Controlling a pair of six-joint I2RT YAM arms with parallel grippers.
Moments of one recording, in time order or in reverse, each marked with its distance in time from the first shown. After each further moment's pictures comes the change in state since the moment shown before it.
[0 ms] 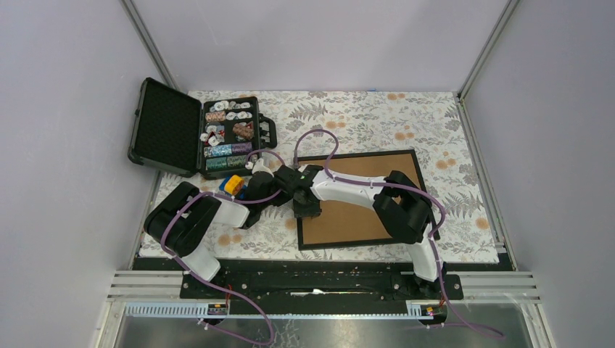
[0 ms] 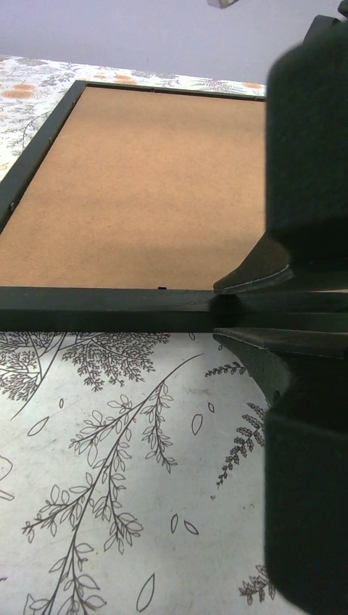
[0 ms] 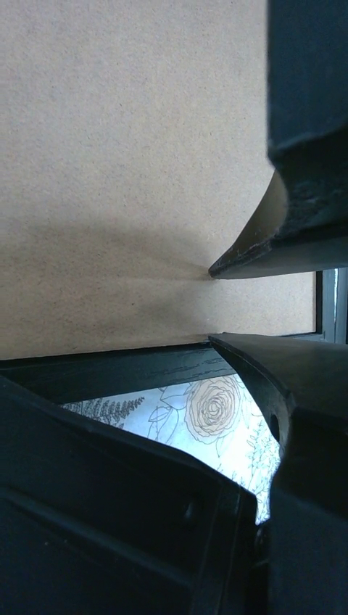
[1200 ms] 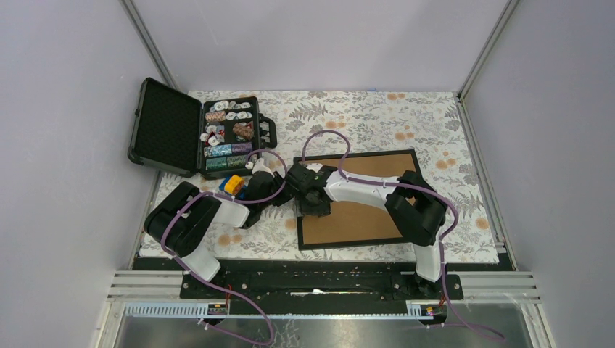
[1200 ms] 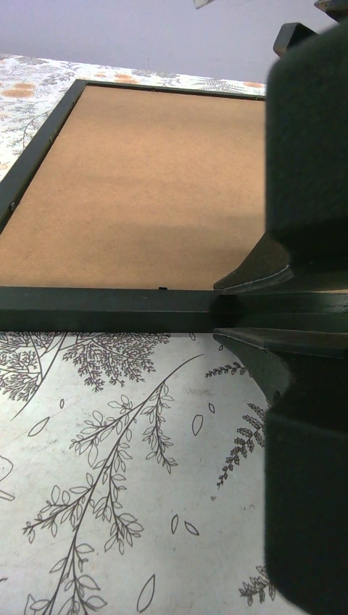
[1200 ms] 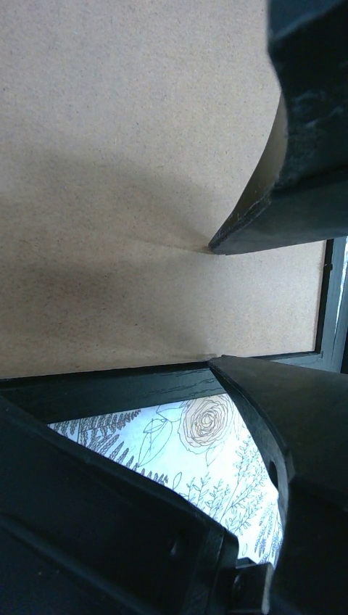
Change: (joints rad) left arm 0.003 0.002 0.003 -0.003 -0.001 -0.003; right arm -0.046 -0.105 -0.168 0.180 -0.080 -0.063
